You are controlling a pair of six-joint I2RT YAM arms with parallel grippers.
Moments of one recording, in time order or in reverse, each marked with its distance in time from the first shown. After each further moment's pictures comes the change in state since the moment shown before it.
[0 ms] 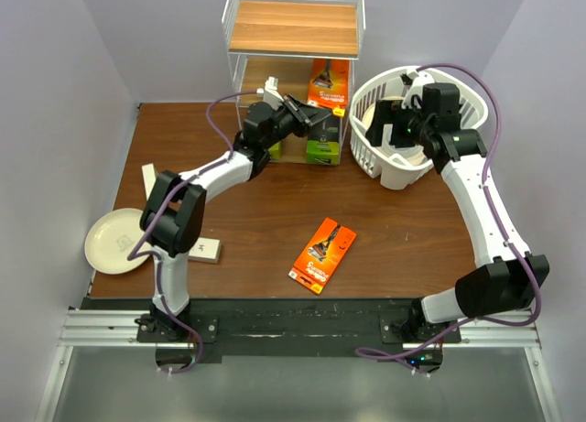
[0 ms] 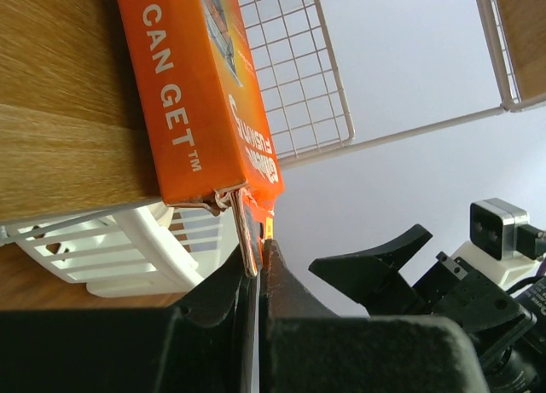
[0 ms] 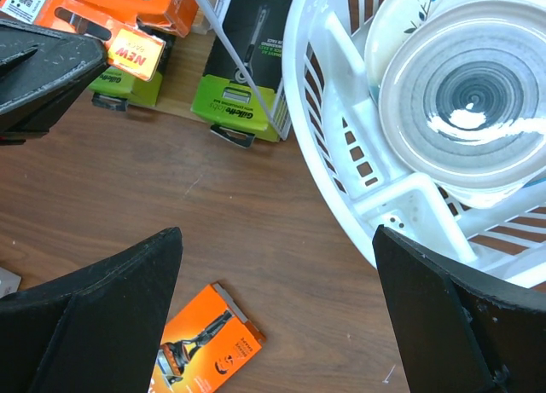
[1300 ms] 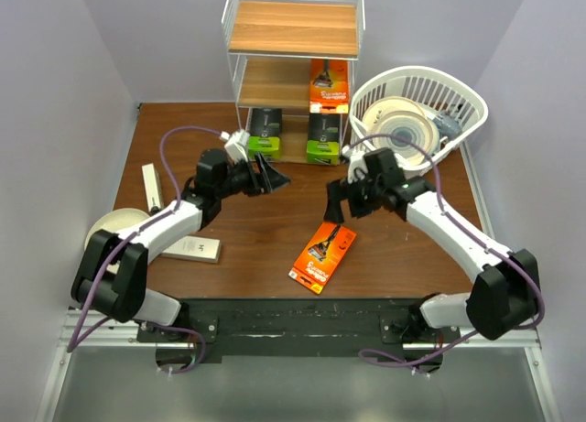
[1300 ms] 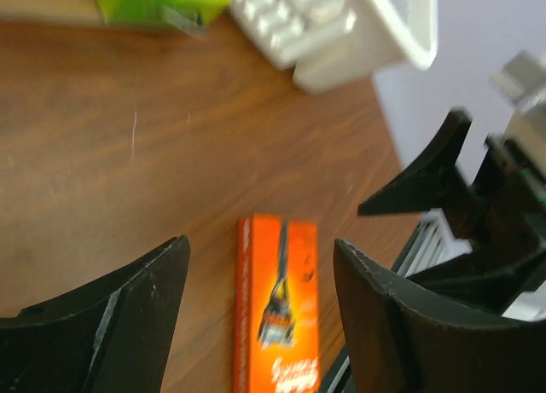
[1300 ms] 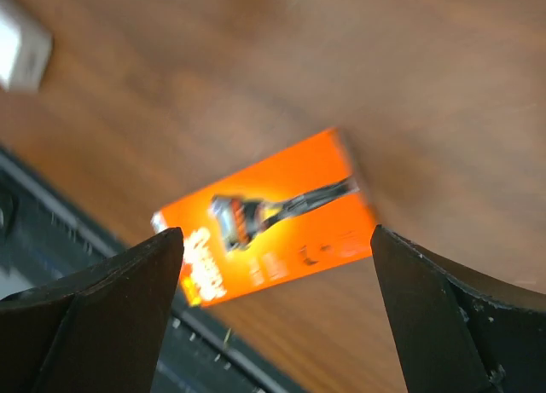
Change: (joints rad) left arm 0.131 -0.568 -0.661 -0.283 0.151 0.546; right arm 0.267 -0.105 -0.484 0.067 -0.170 0.017
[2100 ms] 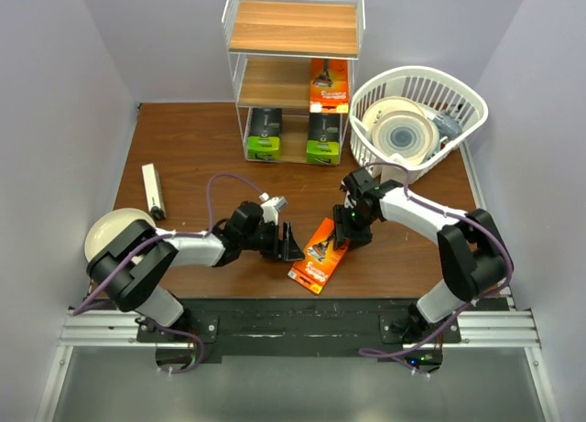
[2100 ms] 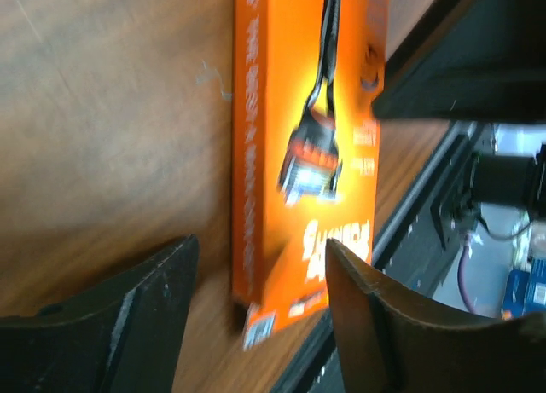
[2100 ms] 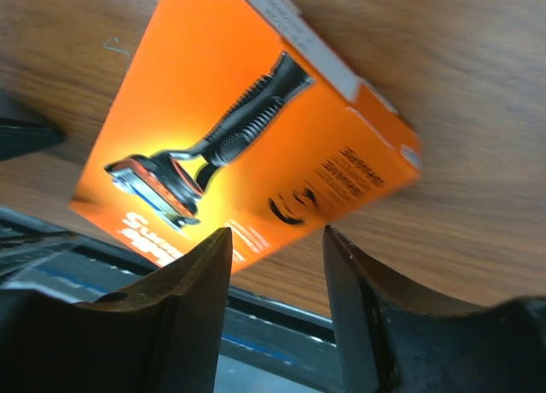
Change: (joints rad) left arm -0.313 0.090 -0.319 0.052 -0.031 0.084; right arm 0.078 0.249 -0.086 -0.125 0.094 0.314
